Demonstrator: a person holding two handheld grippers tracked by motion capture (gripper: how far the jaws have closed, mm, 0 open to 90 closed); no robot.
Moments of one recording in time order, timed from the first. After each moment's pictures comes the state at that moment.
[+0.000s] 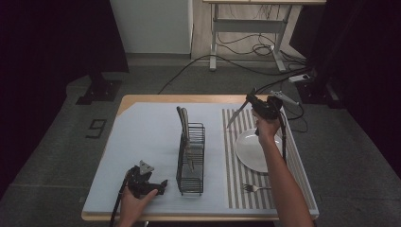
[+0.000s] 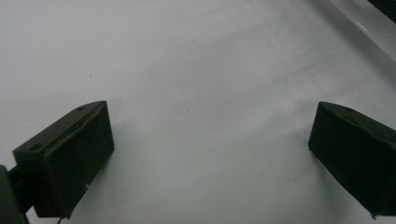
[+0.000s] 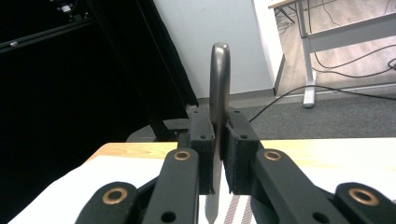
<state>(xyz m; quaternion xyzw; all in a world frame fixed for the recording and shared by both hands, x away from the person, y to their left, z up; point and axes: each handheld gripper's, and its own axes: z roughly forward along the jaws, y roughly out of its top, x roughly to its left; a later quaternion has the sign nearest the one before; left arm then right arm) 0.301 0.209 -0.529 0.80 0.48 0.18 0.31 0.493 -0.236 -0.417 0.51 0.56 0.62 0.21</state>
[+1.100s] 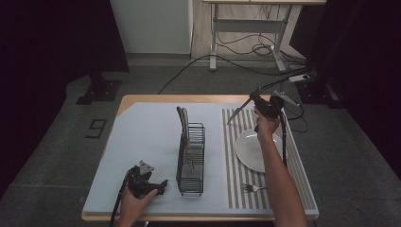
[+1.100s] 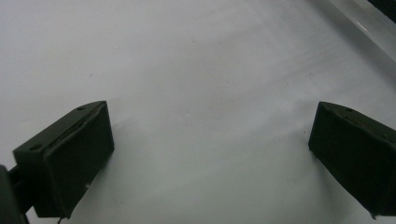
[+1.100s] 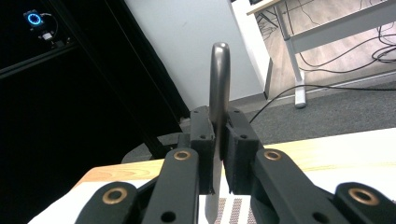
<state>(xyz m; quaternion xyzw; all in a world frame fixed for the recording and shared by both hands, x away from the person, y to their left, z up) 0.301 0.209 -0.529 0.80 0.48 0.18 0.31 0.520 -0.251 -0.442 0.54 0.51 0.63 0.21</state>
